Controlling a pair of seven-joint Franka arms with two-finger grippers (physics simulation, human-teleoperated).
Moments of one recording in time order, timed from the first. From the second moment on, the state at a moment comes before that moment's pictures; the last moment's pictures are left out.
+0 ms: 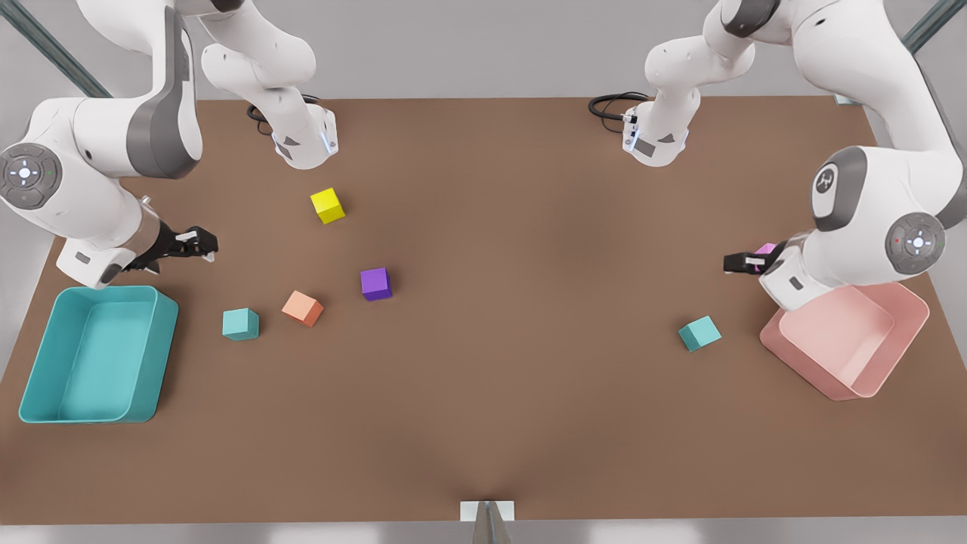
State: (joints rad) left arm 0.18 0.31 -0.29 -1.35 0.04 1.34 -0.01; right arm 0.10 0.13 -0.05 -1.47 -0.07 1.48 -0.22
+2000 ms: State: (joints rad) left arm -0.01 0.26 -0.09 -1.47 -0.02 1.44 -0.10; right arm -0.09 0.46 -0.06 -2.10 0.10 2.44 -0.41
